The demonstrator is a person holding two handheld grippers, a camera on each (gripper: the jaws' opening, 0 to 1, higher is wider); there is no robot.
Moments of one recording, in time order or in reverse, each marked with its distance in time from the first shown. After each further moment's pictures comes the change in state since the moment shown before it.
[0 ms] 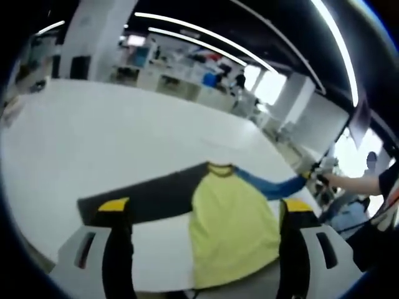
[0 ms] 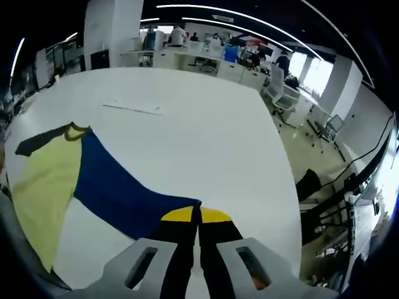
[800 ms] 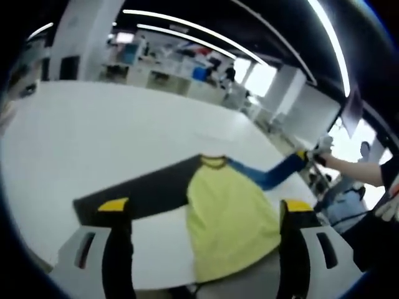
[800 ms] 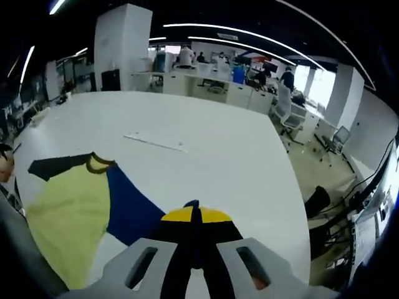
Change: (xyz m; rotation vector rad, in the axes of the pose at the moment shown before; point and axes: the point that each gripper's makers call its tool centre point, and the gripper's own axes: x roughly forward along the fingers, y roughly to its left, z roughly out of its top) left arm -0.005 -0.014 -0.018 0.046 0.048 -0.066; right arm -0.019 0.035 0.077 0.010 -0.157 0.059
